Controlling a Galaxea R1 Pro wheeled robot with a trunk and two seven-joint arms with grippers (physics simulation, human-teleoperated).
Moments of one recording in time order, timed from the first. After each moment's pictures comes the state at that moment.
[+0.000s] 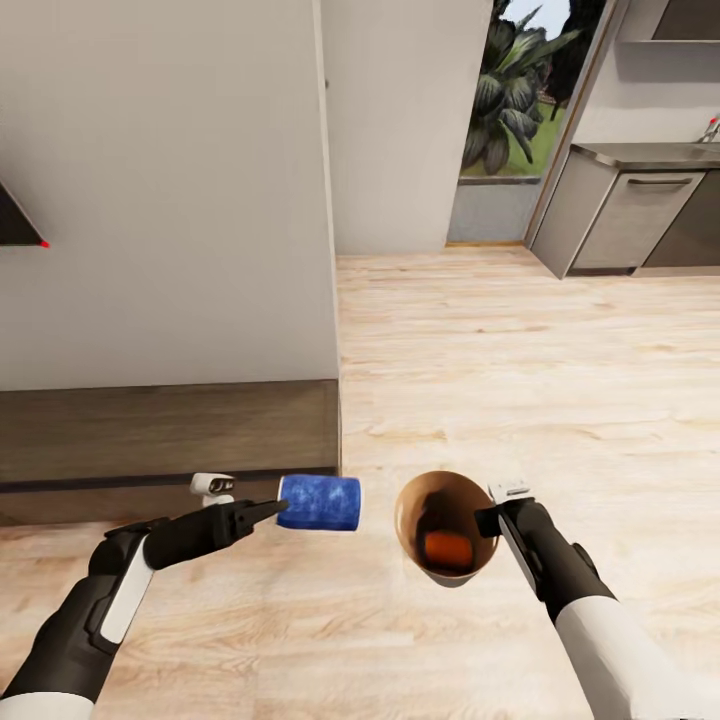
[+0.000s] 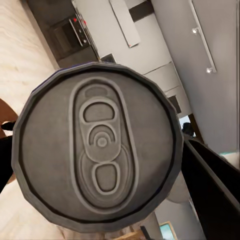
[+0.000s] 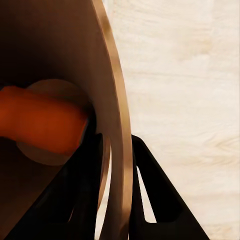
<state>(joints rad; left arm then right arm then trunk) -0.44 0.15 0.08 -1.27 0.46 0.86 -1.40 -0.69 -0.06 0.03 -0.82 0.16 0.73 0.01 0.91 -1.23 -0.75</state>
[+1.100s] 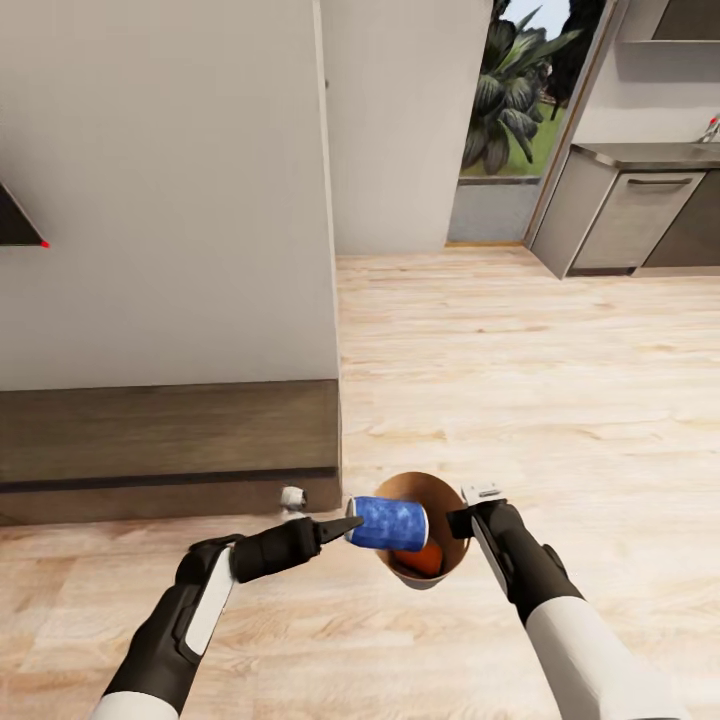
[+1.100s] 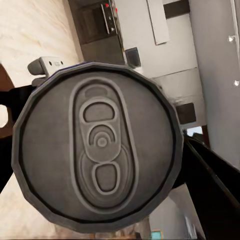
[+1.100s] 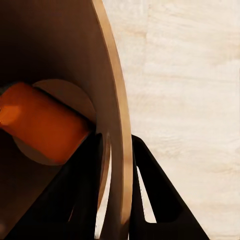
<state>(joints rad) -0.44 -0.07 0.01 -1.15 0.39 0.85 -1.13 -0.69 0.03 0.03 -0.81 0.17 0.72 0.01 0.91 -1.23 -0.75</state>
